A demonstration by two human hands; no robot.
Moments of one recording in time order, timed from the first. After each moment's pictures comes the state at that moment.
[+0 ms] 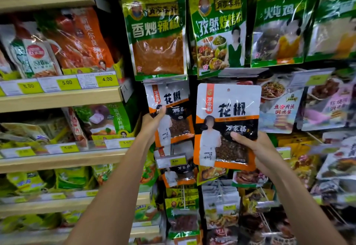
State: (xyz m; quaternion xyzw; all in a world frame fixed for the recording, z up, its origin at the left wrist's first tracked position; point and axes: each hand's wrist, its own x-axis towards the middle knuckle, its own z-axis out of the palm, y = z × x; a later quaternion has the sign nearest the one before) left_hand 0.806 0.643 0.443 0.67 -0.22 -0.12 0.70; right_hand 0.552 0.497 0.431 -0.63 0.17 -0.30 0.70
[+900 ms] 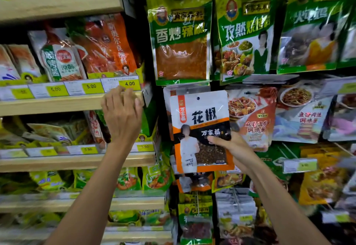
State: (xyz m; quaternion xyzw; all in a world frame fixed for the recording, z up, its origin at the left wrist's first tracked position) left_hand 0.836 0.744 0.489 0.73 -0.27 0.60 0.21; right_hand 0.638 0.538 0.436 -0.68 0.11 -0.19 0.70
